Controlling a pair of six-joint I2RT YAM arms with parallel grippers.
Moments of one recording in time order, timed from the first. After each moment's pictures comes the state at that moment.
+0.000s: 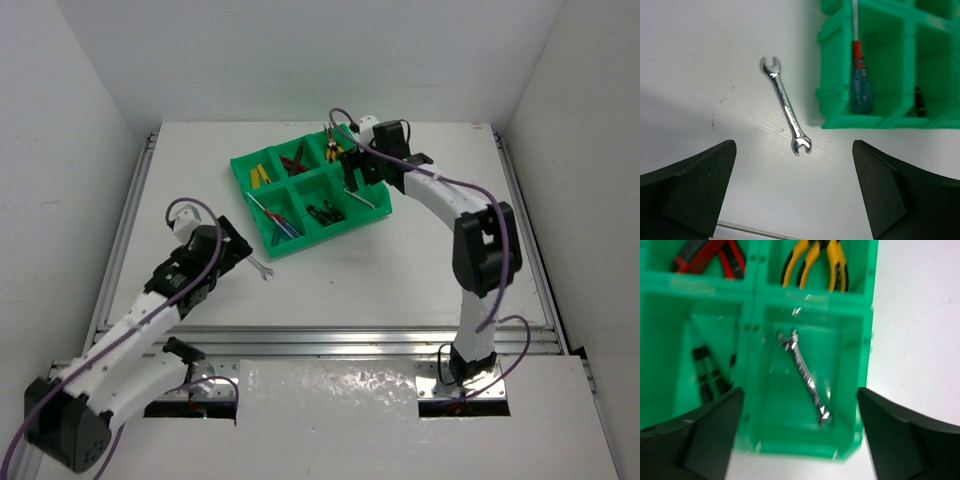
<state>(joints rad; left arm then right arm) -0.40 0.79 0.62 -0.52 -0.45 -0.87 0.35 2.05 1.61 -0.25 -0.08 -0.14</state>
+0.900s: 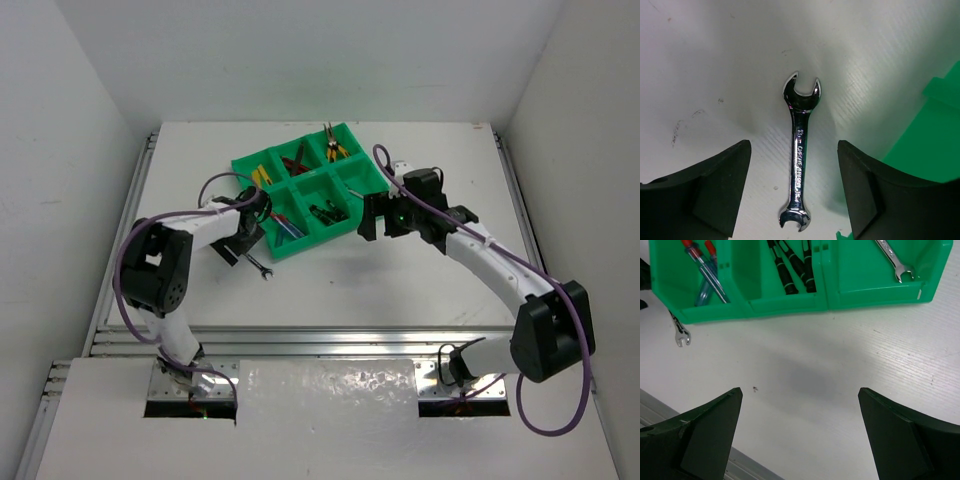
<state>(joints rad) -0.32 1.75 1.08 -0.69 -0.48 -1.23 0.39 1.38 0.97 -0.33 -0.17 0.19</state>
